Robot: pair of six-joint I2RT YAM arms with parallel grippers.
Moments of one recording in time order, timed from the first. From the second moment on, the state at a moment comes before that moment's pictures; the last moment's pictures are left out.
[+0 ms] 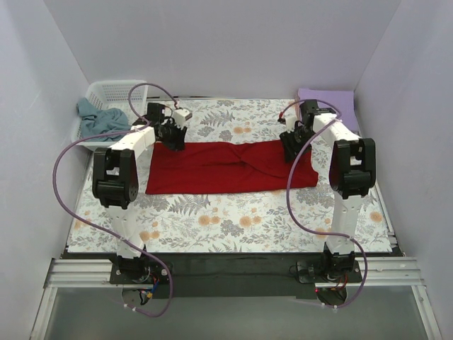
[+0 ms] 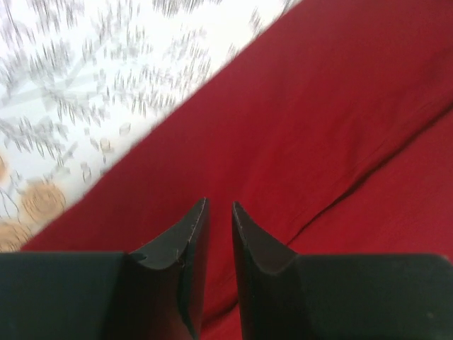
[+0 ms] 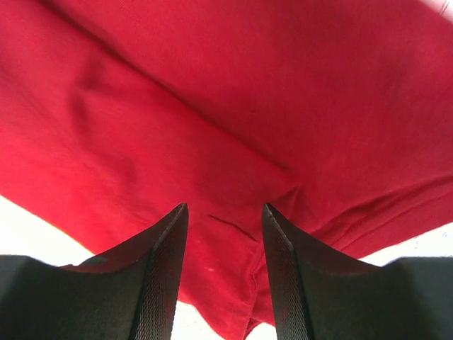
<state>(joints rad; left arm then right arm) -0.12 2.00 1.49 -0.43 0.45 0.41 0.13 2.12 1.70 -0.92 -0.38 -0.41</state>
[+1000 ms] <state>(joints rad) 0.10 1.42 0.86 -0.58 0.25 0.54 0.38 2.48 2.22 -0.84 0.00 -0.44</state>
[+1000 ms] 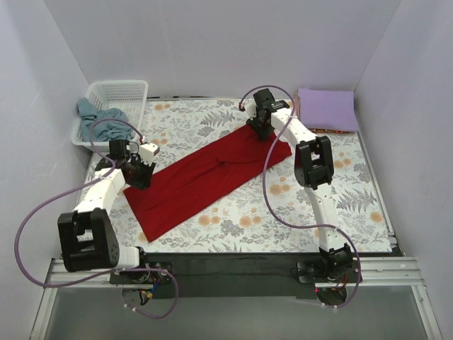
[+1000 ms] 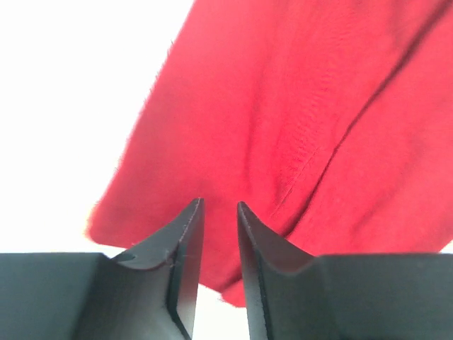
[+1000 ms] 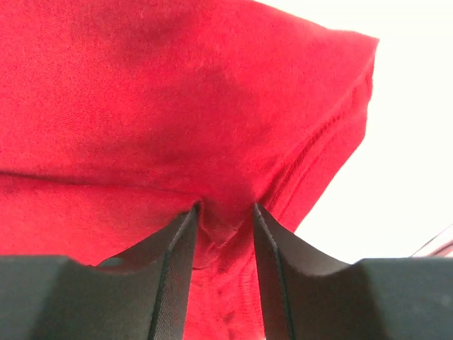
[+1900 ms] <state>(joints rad) -0.01 1.22 0.97 -0.23 0.60 0.41 0.40 2.04 2.00 -0.71 -0.21 -0.37</state>
